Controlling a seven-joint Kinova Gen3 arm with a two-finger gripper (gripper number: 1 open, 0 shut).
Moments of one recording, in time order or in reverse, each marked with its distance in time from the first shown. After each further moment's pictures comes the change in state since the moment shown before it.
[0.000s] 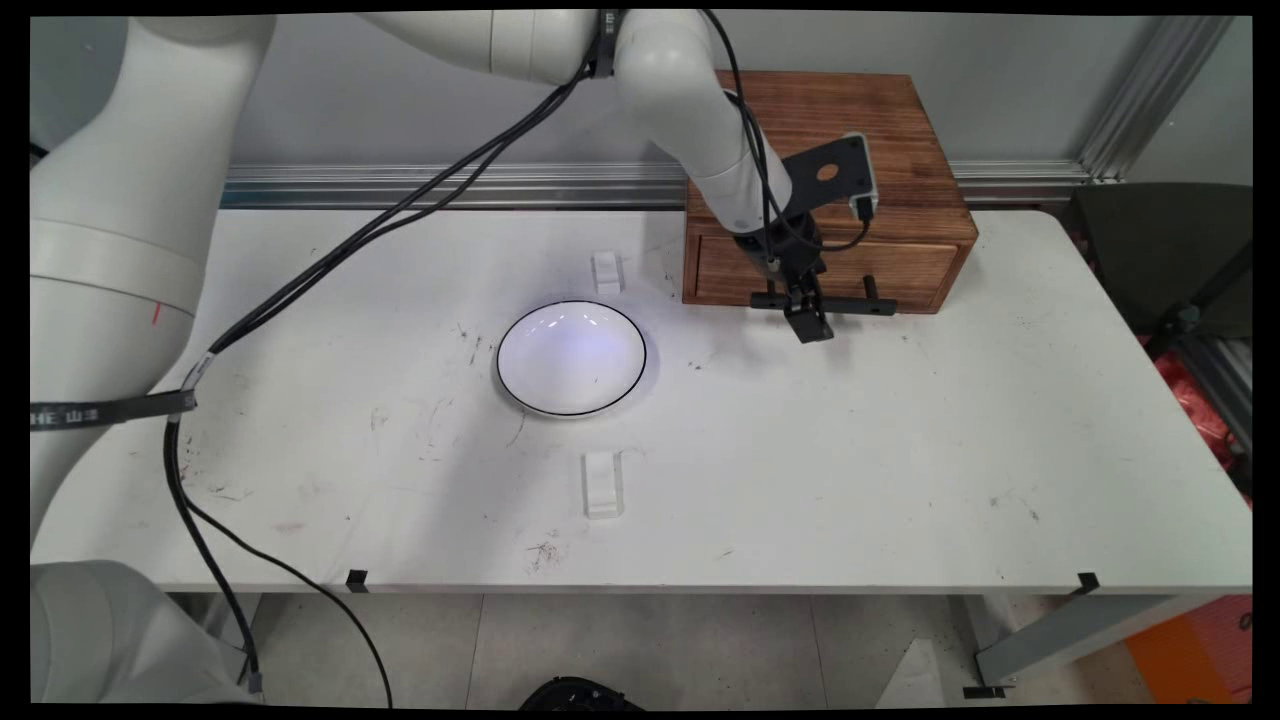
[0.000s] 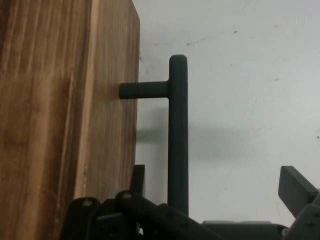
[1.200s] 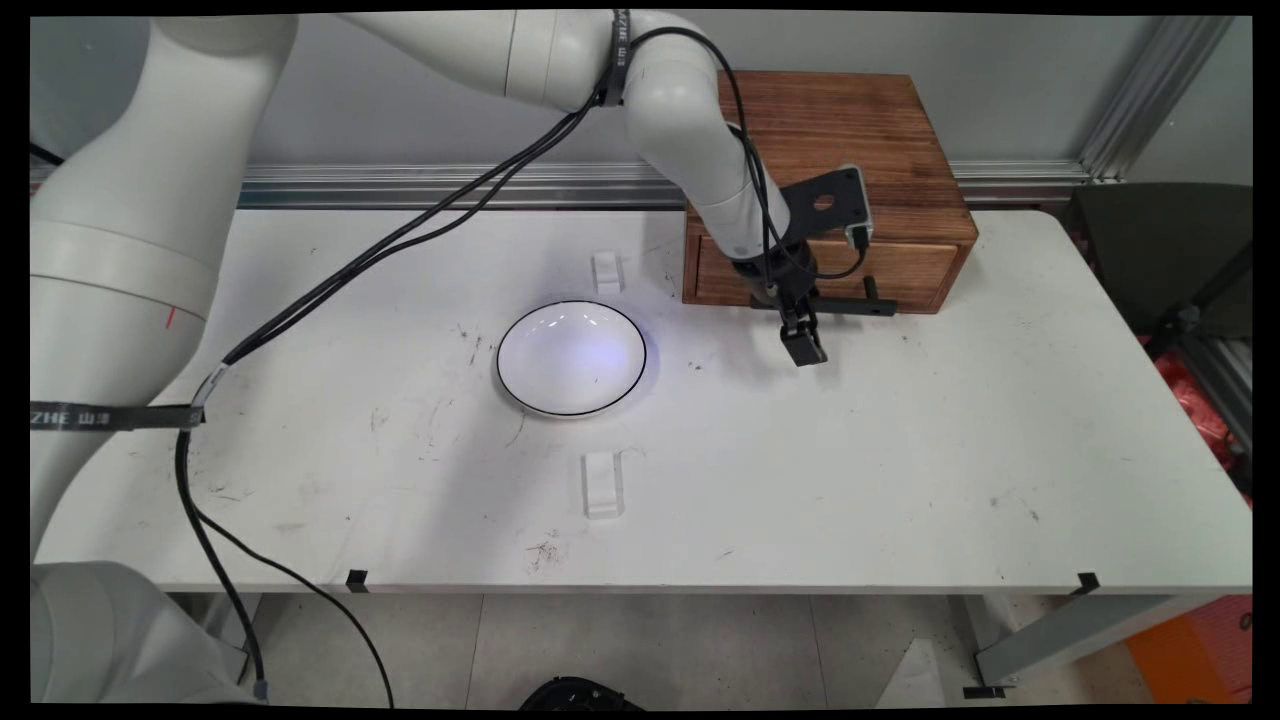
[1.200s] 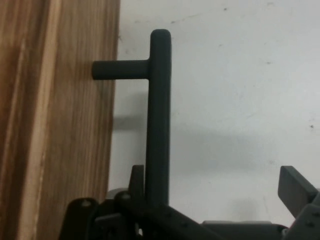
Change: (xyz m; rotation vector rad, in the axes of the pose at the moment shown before) arm -0.010 0.010 0.023 -0.029 -0.026 -0.021
